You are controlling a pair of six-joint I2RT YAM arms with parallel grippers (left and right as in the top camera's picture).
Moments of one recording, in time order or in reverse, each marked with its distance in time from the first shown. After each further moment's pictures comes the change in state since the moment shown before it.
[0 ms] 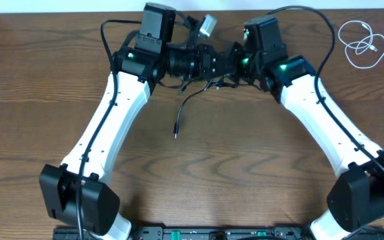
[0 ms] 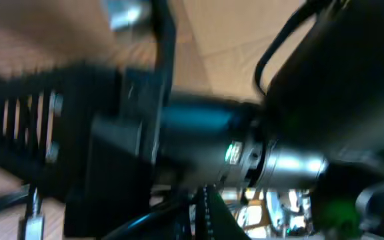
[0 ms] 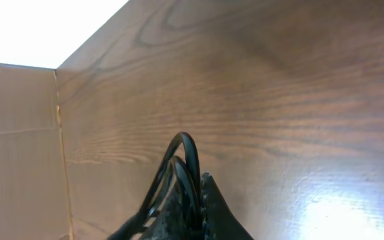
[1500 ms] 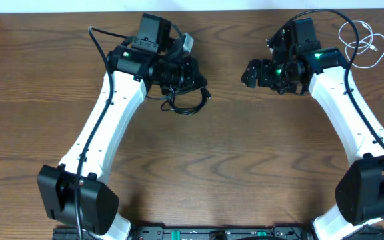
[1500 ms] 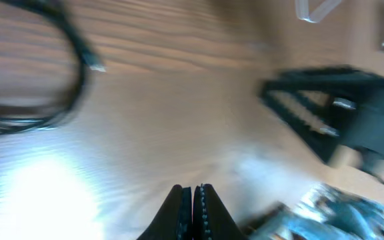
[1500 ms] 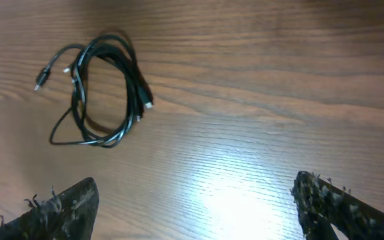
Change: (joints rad) left arm 0.025 -0.001 0.000 -0.365 -0.493 0.042; right arm -0.212 0.006 -0.002 -0.344 -0.034 -0.579
